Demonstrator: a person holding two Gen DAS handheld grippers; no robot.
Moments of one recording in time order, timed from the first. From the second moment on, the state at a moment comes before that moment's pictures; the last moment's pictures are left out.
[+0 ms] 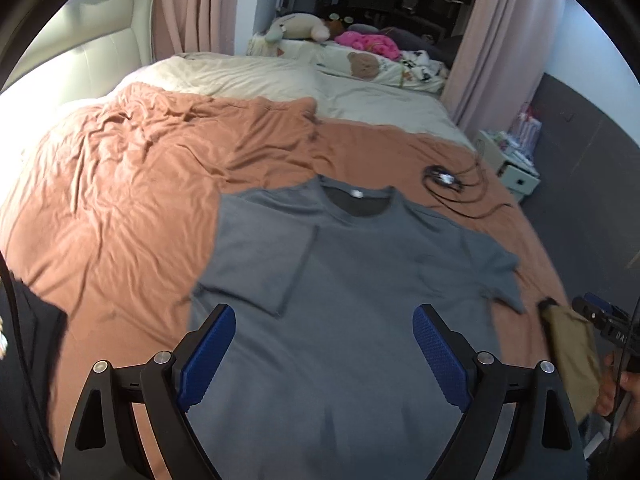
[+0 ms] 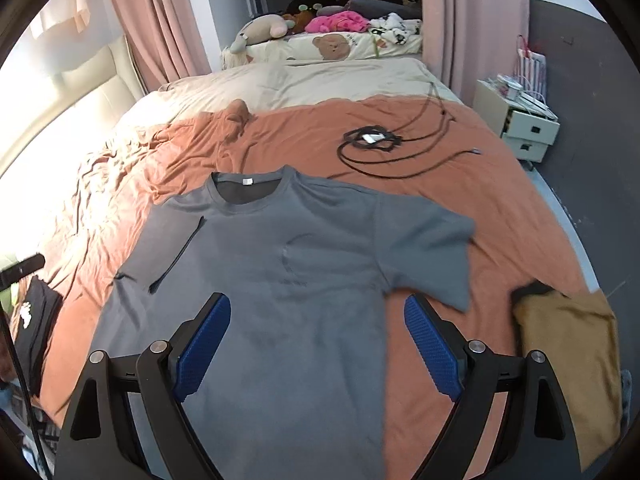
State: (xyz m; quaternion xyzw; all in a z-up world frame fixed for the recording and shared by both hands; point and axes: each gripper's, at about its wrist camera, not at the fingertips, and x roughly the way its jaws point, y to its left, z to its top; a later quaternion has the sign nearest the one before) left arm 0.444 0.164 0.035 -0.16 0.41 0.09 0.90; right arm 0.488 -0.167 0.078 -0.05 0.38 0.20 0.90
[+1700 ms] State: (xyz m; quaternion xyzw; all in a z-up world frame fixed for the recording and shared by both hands) left arm 0.630 -0.018 -0.047 -0.13 0.46 -0.07 0.88; right arm 0.618 -0.326 0.002 0.08 0.42 0.13 0.90
